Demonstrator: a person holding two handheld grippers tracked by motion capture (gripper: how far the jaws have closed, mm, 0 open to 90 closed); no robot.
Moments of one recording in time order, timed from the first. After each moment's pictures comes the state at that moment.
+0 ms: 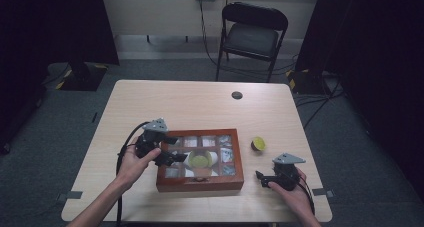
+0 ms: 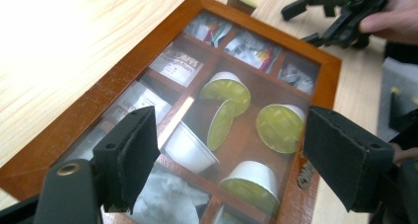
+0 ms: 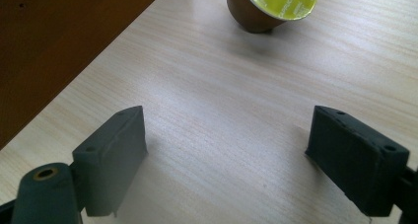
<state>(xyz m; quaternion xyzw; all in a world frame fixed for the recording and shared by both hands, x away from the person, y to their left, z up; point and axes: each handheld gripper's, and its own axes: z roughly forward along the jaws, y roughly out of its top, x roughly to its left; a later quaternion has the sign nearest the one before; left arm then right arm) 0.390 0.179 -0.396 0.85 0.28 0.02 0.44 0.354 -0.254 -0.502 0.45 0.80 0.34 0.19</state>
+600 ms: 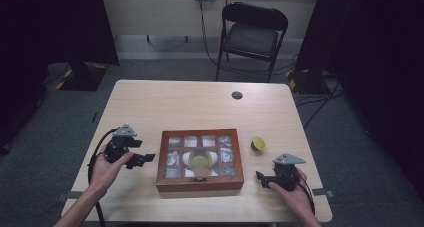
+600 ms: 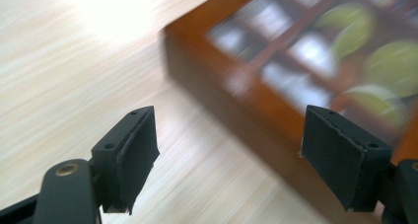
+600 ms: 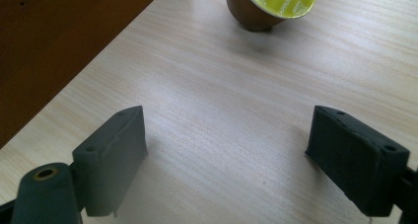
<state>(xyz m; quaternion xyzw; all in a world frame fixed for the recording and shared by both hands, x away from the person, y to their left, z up) 0.382 0.265 -0.436 0.83 0.41 0.10 0.36 0.353 -0.255 -0.501 0.45 0.80 0.34 0.19</state>
